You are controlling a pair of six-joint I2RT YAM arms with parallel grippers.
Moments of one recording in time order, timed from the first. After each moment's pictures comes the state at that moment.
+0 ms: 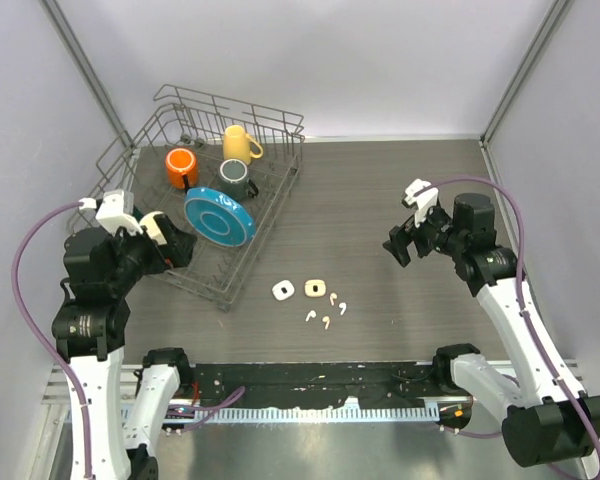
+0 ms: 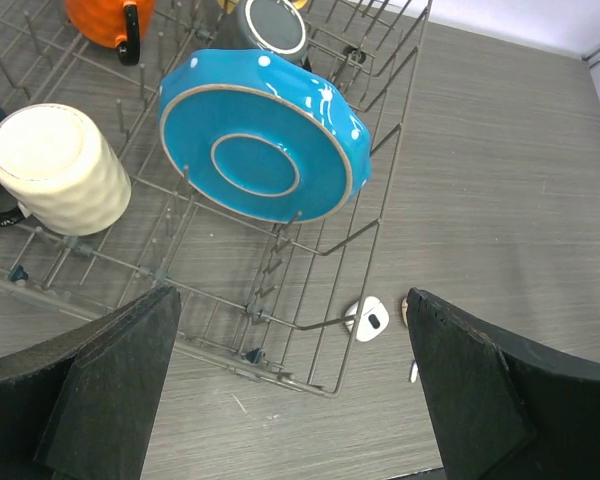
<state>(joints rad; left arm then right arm) 0.07 0.65 1.13 -0.86 0.27 -0.27 0.14 0.93 0.88 -0.50 -0.46 -0.41</state>
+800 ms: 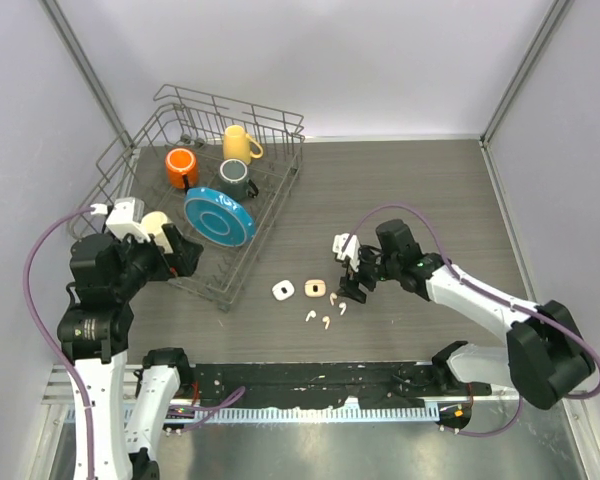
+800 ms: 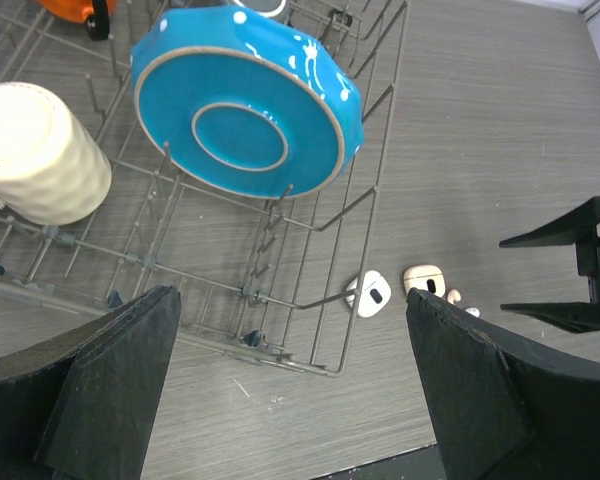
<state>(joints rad) 0.07 0.62 1.08 -0.87 0.33 -0.21 0.54 1.20 0.64 -0.19 -0.58 -0.59</state>
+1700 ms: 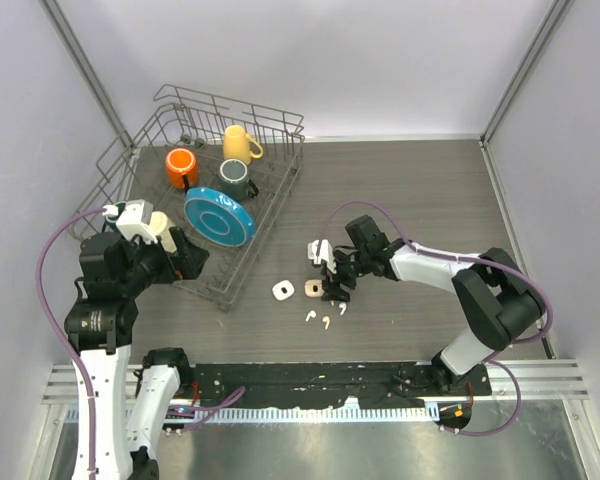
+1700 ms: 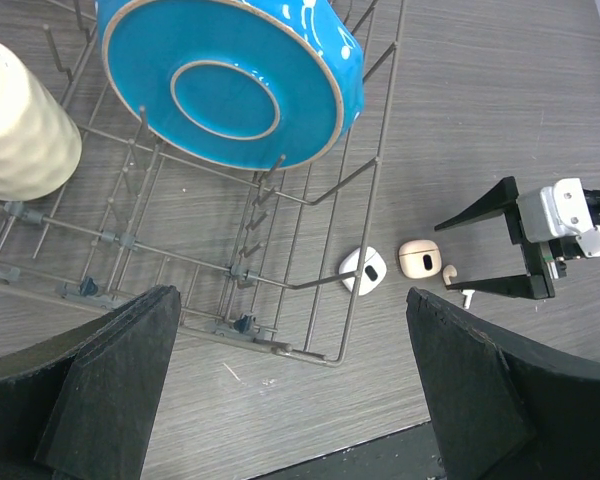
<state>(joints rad) 0.07 0.63 1.00 -0.87 0.37 -0.21 0.61 1.58 0.79 -0.14 -0.69 -0.75</state>
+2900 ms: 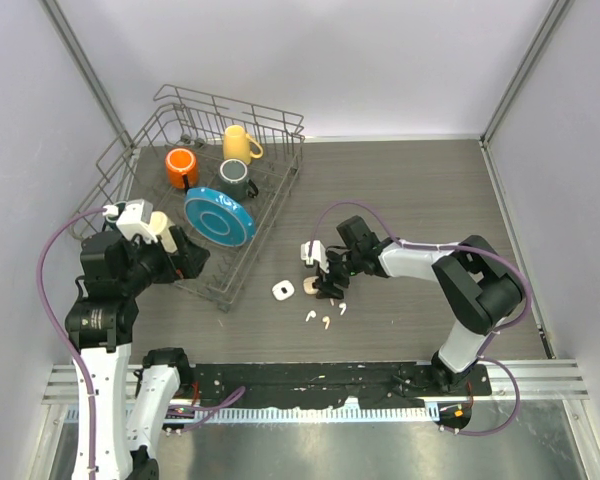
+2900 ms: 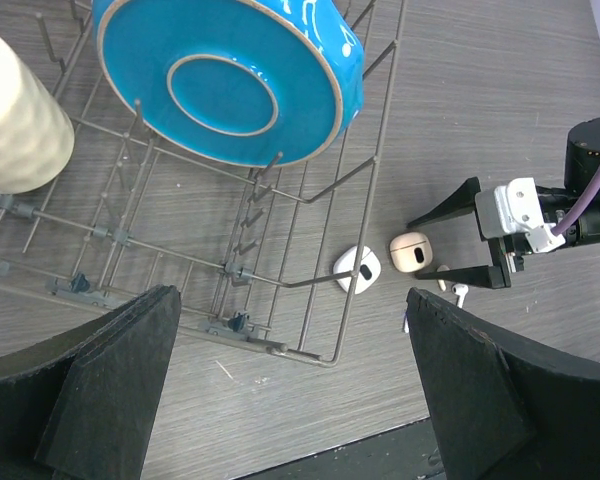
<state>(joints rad) 0.07 0.63 1.00 -0.87 0.37 -0.24 0.62 1.71 0.83 -0.07 -0.66 -0.77</state>
